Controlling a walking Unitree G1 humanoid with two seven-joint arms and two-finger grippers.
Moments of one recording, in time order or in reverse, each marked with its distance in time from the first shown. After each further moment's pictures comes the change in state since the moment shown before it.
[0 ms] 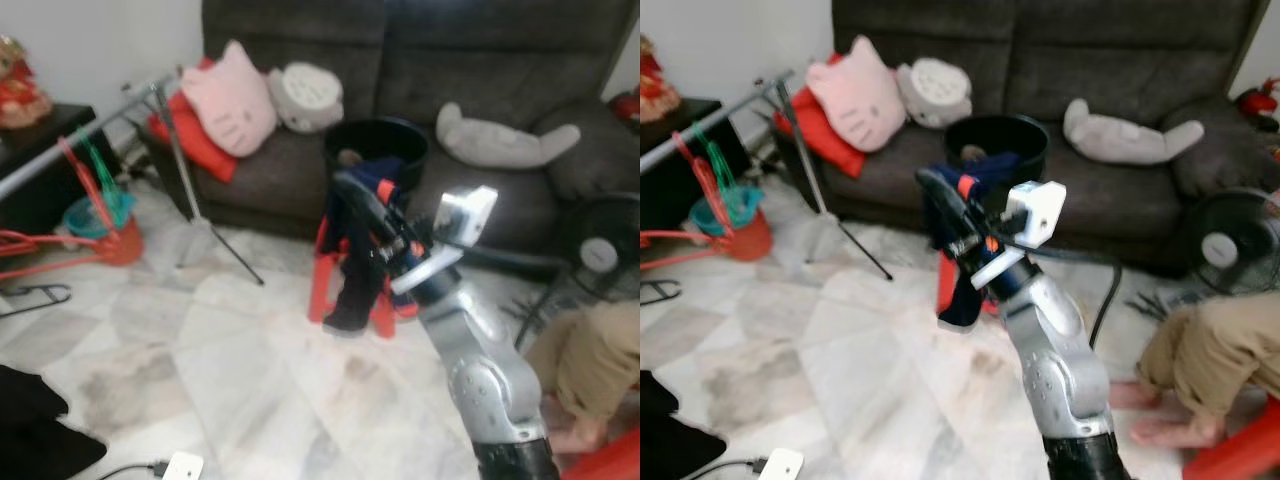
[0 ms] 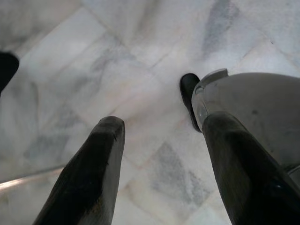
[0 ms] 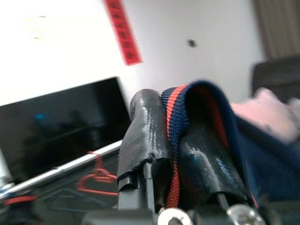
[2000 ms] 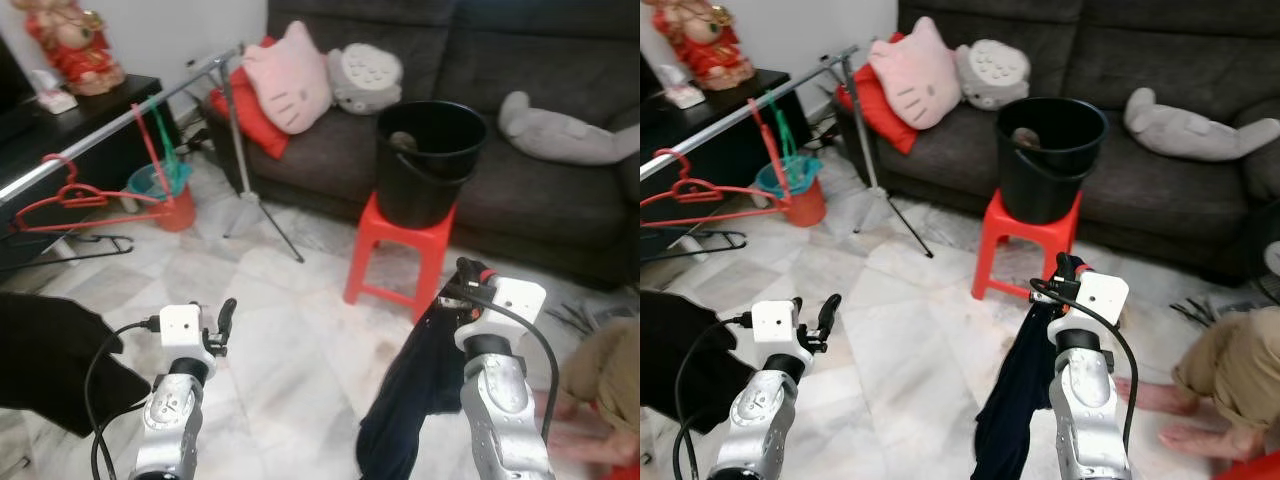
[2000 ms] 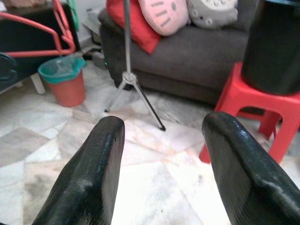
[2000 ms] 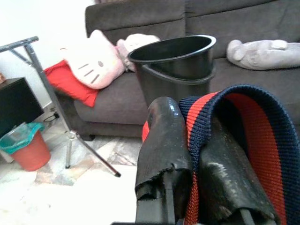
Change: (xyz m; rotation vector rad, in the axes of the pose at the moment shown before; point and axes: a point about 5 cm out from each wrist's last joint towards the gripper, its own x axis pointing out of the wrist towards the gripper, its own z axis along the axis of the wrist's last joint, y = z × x) left arm -0.058 0.008 0.193 -0.225 -1.030 0.087; right arm -0.111 -0.081 -0.057 -0.391 0.211 -0.941
